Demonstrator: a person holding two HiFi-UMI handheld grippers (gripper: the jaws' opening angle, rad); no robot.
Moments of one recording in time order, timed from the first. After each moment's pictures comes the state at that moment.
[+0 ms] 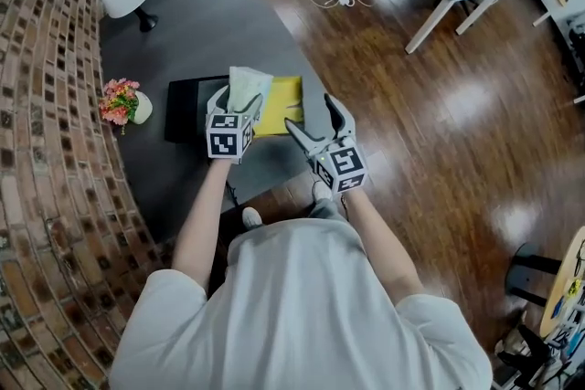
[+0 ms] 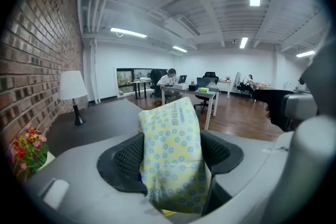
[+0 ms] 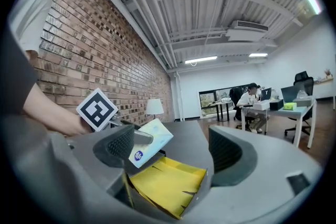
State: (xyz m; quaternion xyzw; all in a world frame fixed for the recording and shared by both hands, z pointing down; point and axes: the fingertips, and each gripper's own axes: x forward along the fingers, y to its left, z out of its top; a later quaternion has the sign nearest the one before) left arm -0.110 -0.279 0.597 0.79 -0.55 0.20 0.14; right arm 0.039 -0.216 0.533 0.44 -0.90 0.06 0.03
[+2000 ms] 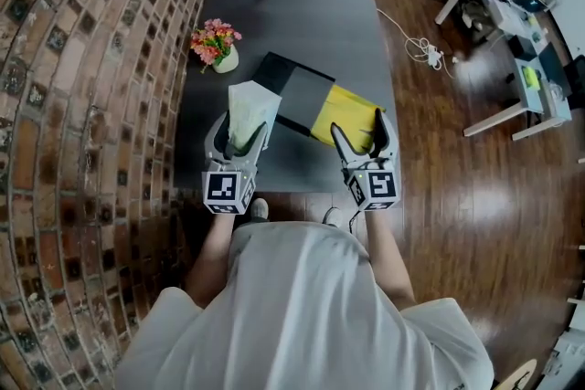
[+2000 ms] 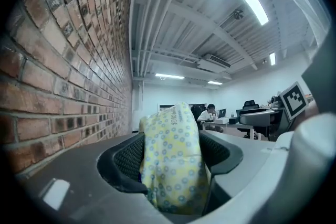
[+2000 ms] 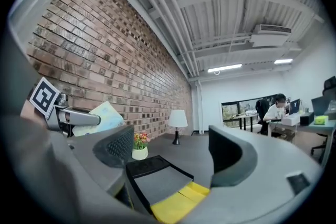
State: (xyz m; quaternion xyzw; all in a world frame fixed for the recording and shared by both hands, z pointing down) left arm -0.274 -0.084 0.486 0.67 -0.74 0.02 0.00; right arm -0.069 -0.199 0.485 0.34 -0.94 -0.02 0.00
